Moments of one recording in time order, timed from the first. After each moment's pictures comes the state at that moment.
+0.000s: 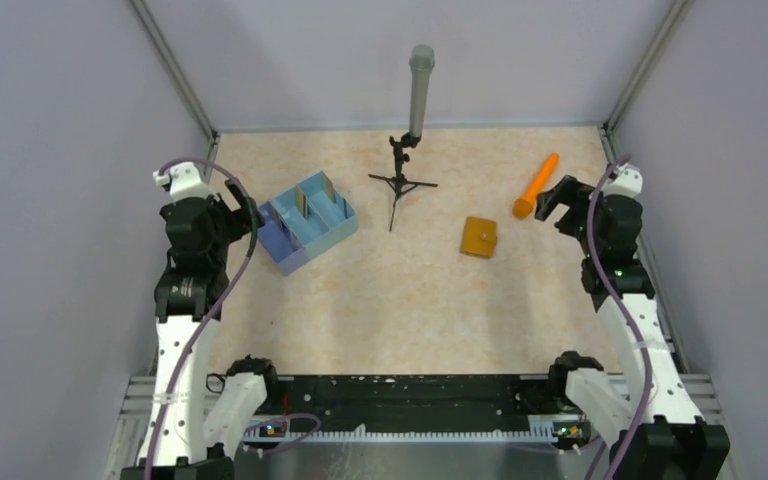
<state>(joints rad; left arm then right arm) 0.04 0.78 0.98 -0.49 -0.18 -0.28 -0.02 0.85 0.73 -0.15 0.02 0.37</state>
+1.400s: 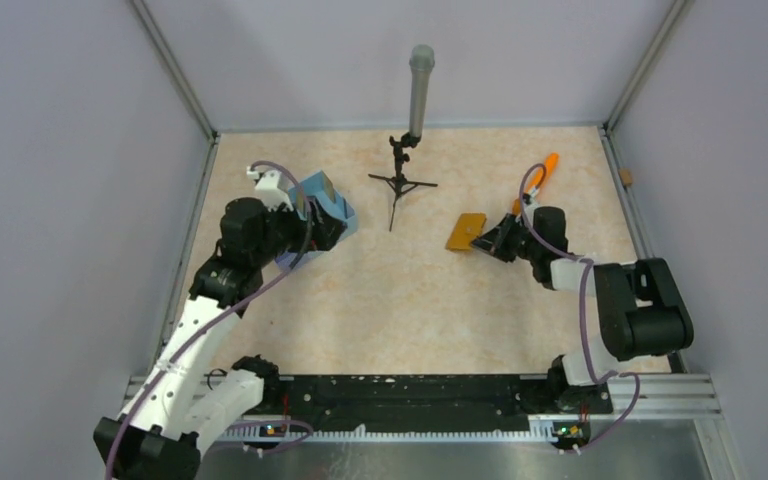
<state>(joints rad) -0.22 0.88 0.87 -0.38 0.23 -0.38 0.13 1.57 0.54 0.44 -0.50 0.70</state>
